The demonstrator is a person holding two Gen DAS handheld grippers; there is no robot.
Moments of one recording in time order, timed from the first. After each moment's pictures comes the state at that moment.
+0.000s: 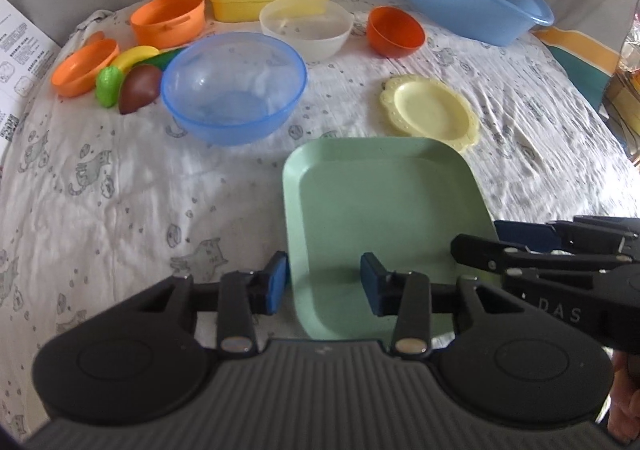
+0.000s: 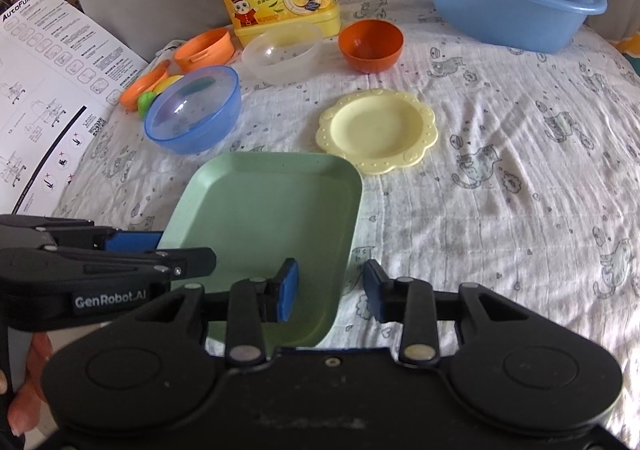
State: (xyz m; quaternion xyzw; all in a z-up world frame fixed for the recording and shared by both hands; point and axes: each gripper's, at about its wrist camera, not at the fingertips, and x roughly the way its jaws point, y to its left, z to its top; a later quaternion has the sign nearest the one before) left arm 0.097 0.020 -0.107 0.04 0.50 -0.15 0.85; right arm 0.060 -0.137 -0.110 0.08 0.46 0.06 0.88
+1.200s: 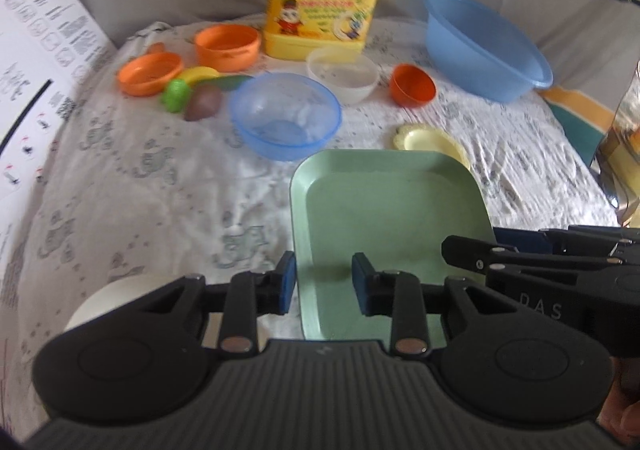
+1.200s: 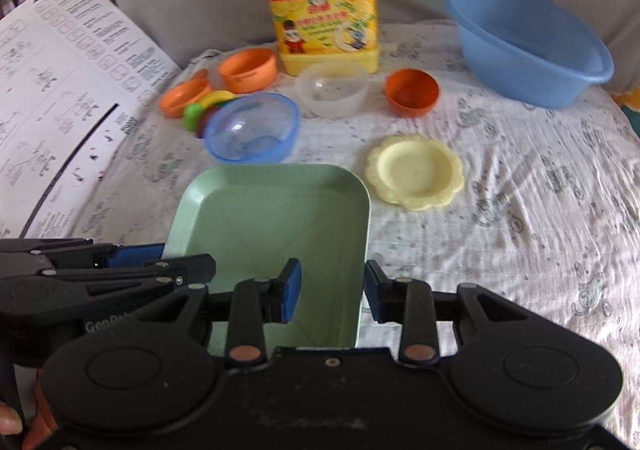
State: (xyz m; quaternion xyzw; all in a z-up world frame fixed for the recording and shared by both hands) left arm 0.047 0.057 -0.054 -0.02 0.46 -0.11 0.88; right arm 0.041 -0.103 -0.053 0.03 0.44 0.08 0.89
